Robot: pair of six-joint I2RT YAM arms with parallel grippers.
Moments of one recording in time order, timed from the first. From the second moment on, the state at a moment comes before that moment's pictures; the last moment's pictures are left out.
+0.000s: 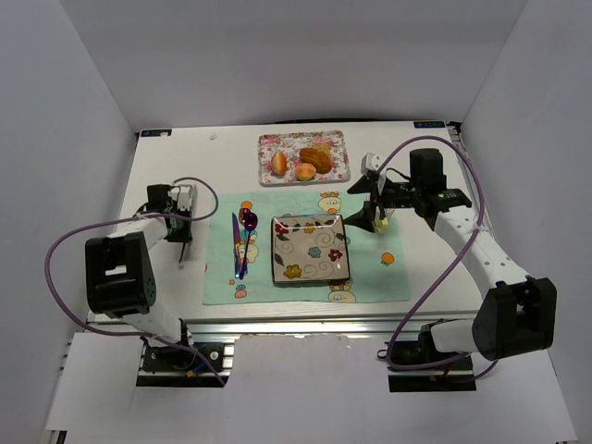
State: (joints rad) left arm 0.13 1.60 0.83 -0.28 0.11 0.19; right arm 0.25 1.33 1.07 -0.37 -1.05 -0.66
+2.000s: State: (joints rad) left arm -0.36 1.90 1.54 -0.43 0.00 -0.19; right arm 0.22 1.26 1.02 -0.37 -1.02 -0.65
